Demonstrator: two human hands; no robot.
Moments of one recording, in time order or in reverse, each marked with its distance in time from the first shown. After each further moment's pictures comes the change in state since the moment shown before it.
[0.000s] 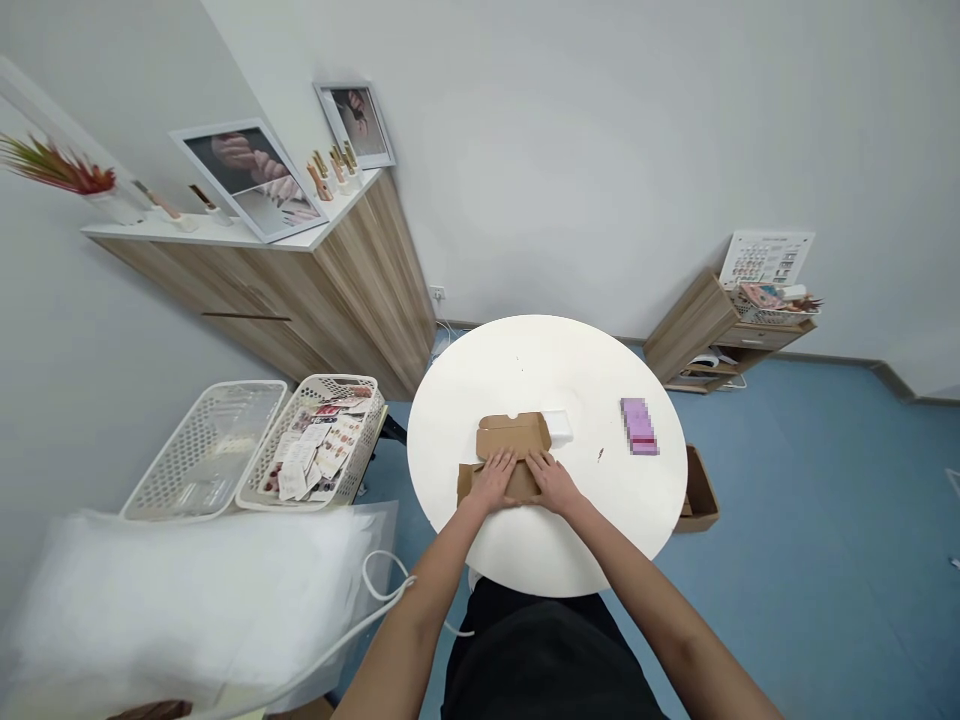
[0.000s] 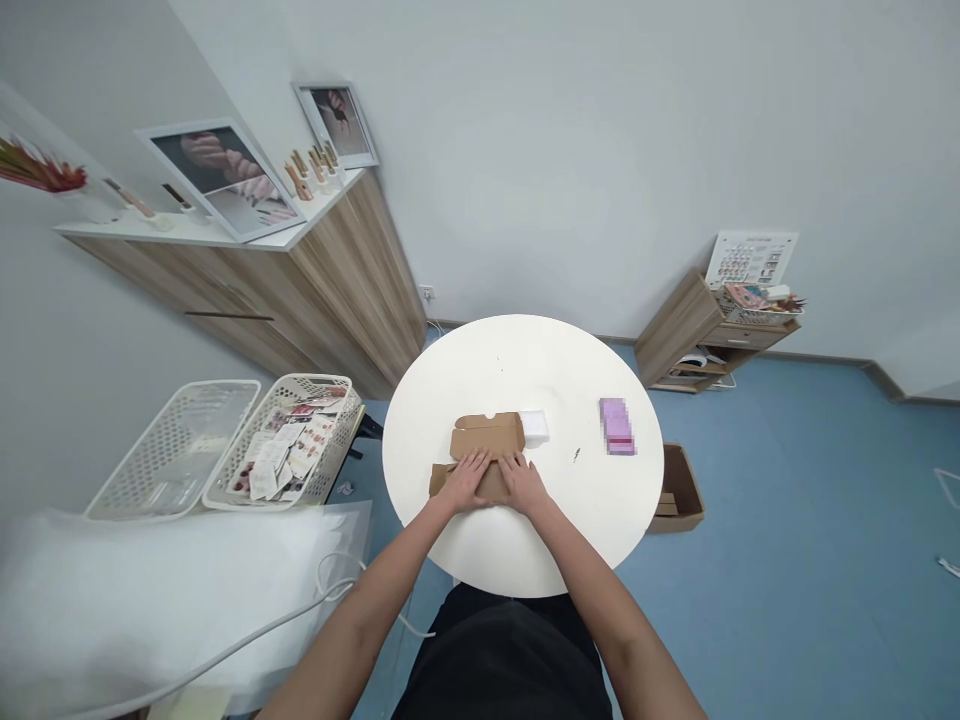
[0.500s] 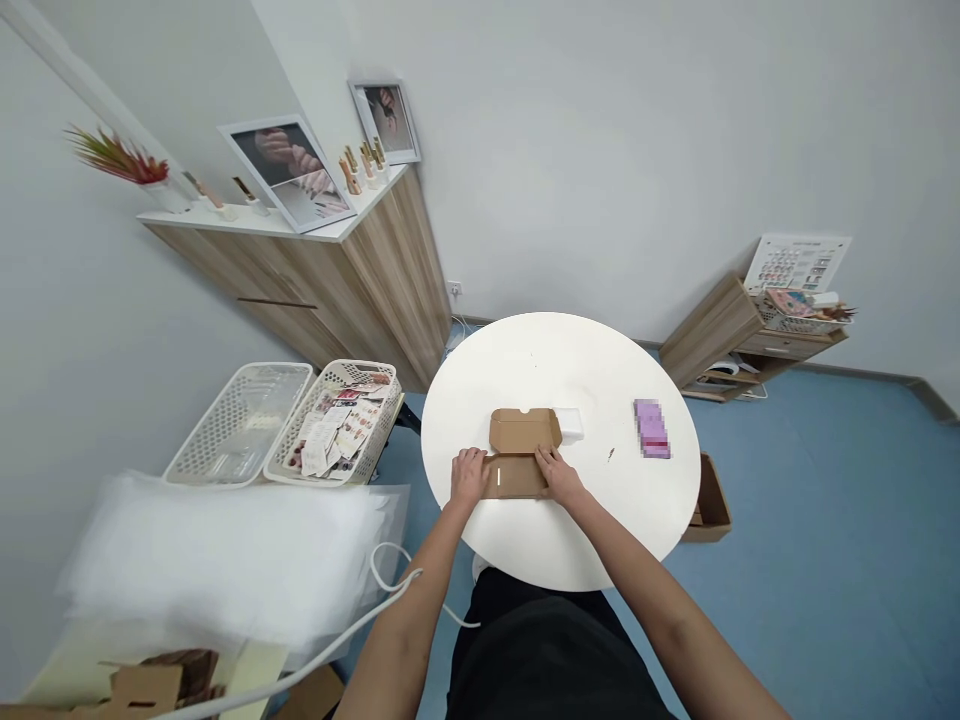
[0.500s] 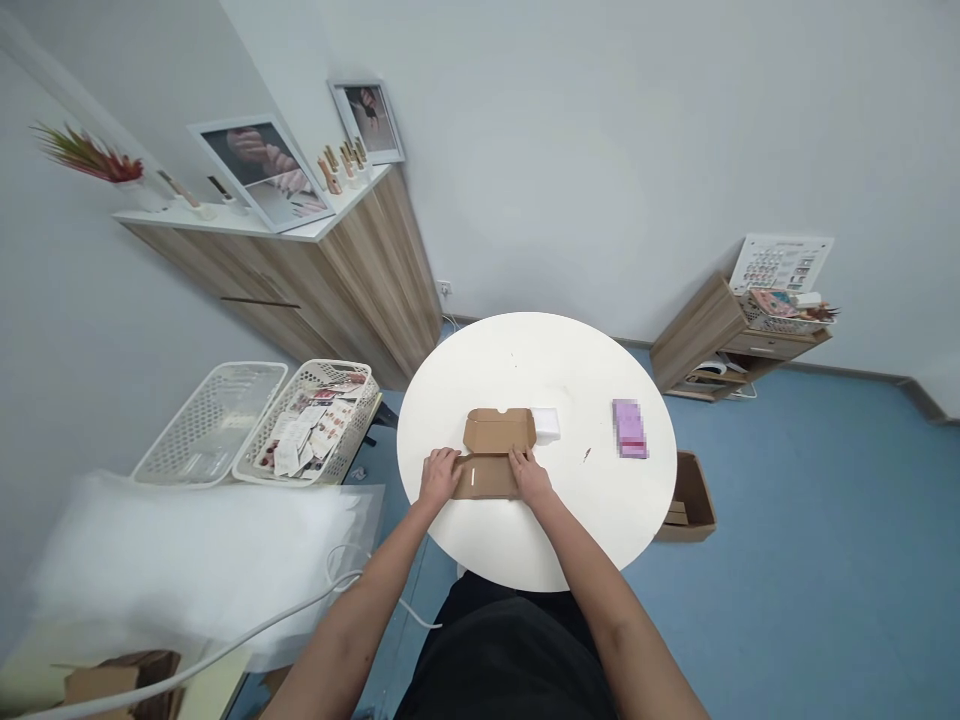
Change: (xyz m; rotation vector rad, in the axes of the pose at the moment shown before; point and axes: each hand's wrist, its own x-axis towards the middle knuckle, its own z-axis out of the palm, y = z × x) left_hand -0.048 -0.006 -0.033 -0.070 0.319 -0.507; right_hand 0.014 -0.002 0.006 -0.031 -0.201 0.119
